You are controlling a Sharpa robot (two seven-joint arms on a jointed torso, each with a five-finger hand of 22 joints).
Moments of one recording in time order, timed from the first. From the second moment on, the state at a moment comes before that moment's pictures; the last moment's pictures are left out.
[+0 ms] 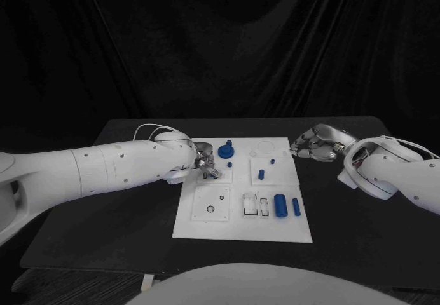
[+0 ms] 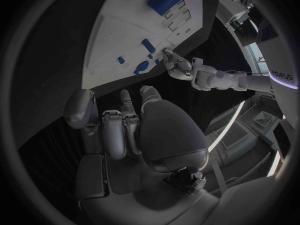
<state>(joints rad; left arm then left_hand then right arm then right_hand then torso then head) 1.21 -0.63 -0.21 1.31 -1.16 0.05 -0.43 1.15 0.04 0.25 0.08 0.34 1.01 0.04 0.24 0.99 1.47 -0.03 1.57 1.31 1.47 -0.07 1.57 1.31 0.01 1.47 0.04 1.48 1.31 1.24 -0.87 -0.21 1.44 -1.15 -0.32 -0.01 1.39 0.09 -0.12 0.28 0.64 0.90 0.13 0.15 0.12 1.47 0.05 1.56 1.31 1.46 -0.02 1.51 1.31 0.09 1.39 0.09 1.06 1.31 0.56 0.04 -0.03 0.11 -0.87</state>
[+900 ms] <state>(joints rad) 1.33 -0.56 -0.21 1.15 -0.87 0.37 -0.52 1.17 0.04 0.31 0.08 0.32 1.01 0.05 0.22 0.98 1.47 -0.03 1.57 1.31 1.47 -0.07 1.57 1.31 0.01 1.46 0.04 1.48 1.31 1.24 -0.87 -0.21 1.44 -1.15 -0.32 -0.01 1.40 0.09 -0.11 0.28 0.64 0.90 0.13 0.15 0.12 1.46 0.05 1.56 1.31 1.46 -0.02 1.51 1.31 0.09 1.39 0.09 1.05 1.31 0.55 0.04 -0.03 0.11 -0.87</state>
